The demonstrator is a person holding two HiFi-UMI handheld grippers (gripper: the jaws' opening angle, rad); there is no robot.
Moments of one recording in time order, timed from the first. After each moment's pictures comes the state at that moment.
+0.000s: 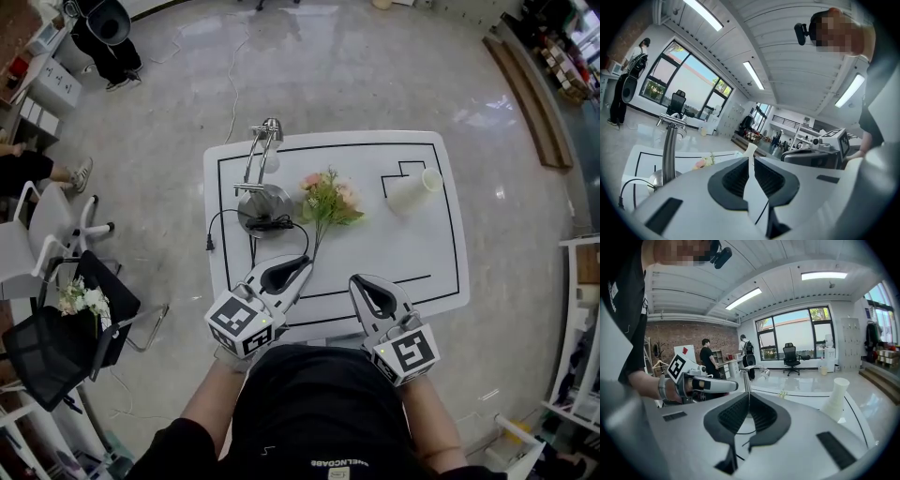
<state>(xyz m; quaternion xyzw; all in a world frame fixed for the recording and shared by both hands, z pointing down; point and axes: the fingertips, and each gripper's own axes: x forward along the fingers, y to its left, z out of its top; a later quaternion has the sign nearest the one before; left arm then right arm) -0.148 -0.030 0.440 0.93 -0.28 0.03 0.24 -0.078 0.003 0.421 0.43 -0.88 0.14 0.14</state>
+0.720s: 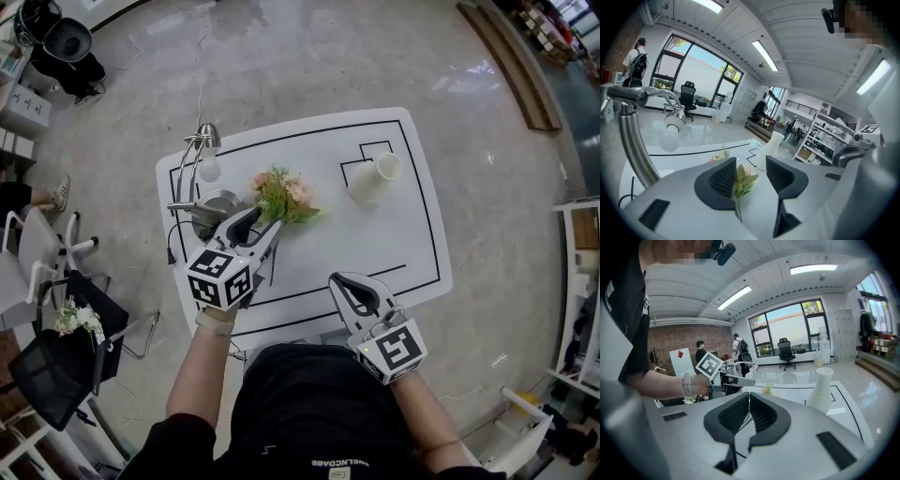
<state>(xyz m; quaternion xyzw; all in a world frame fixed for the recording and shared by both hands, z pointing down) -0.101 -0.132 0.504 0.89 -0.34 0.14 0.28 -0.013 -0.009 0.442 0.44 -0.86 0.19 0.14</state>
